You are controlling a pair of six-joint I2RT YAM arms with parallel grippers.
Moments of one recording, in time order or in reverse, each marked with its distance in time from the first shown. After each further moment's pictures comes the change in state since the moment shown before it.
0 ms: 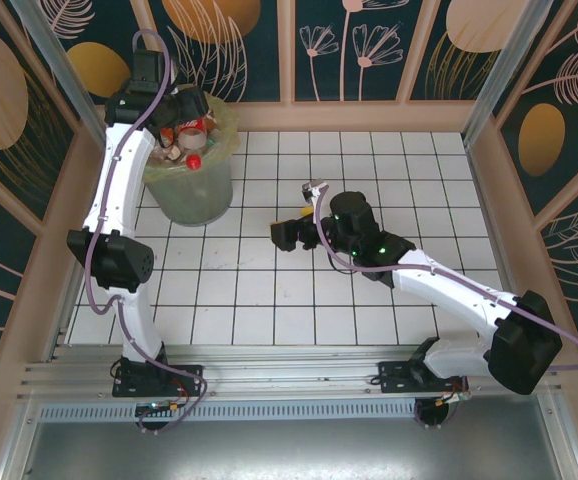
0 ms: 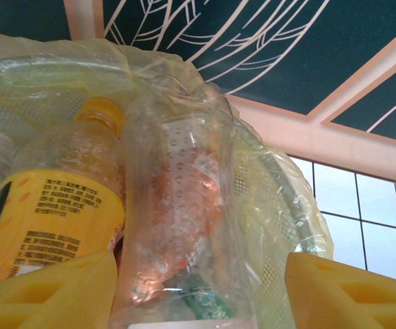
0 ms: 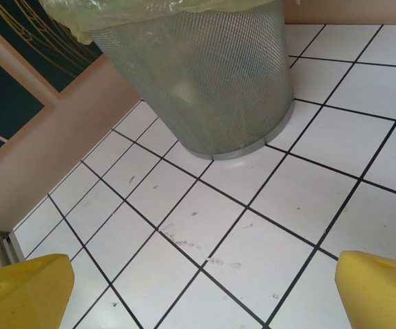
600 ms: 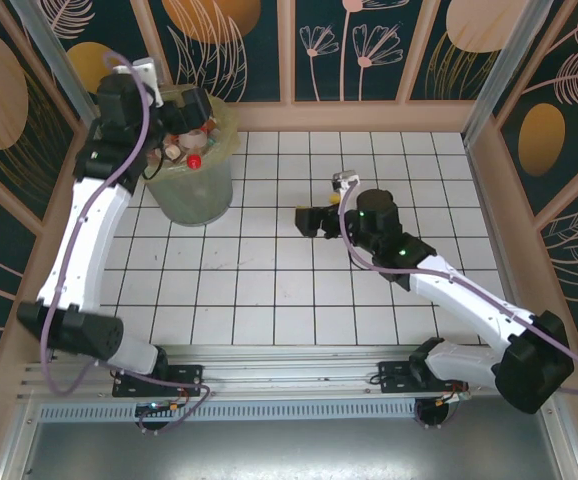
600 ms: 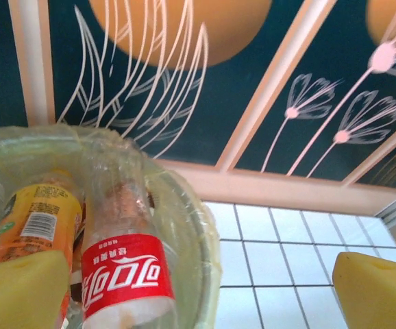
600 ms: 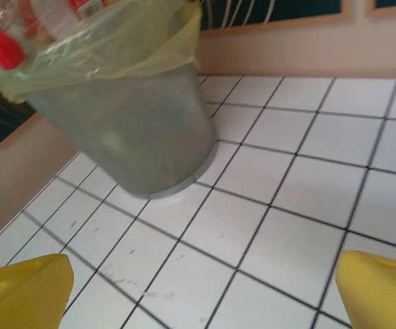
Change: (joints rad) left arm -0.039 -0.557 -0.632 0.472 0.099 0.053; right arm -0.128 -0.117 -0.078 0.030 0.095 -0.035
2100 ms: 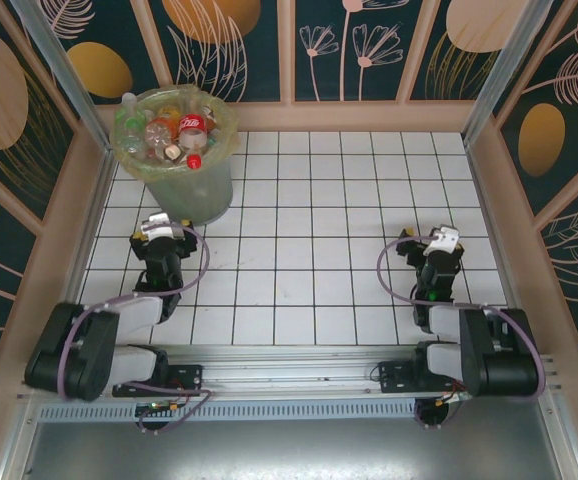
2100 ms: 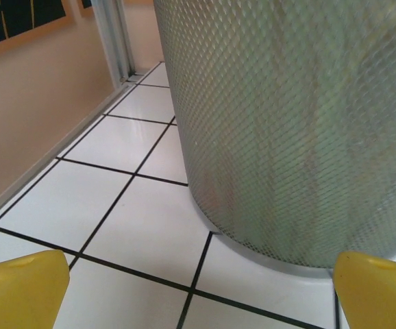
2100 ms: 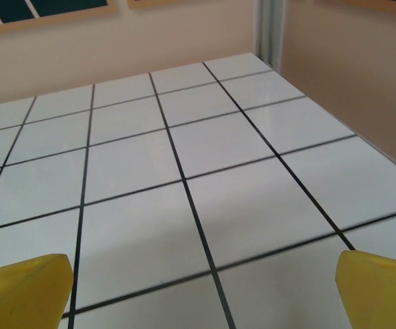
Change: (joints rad) left arm -0.039 -0.123 -1.475 1.321 -0.580 0.244; right arm -0.653 0.116 -0.749 0.949 0.273 -0.189
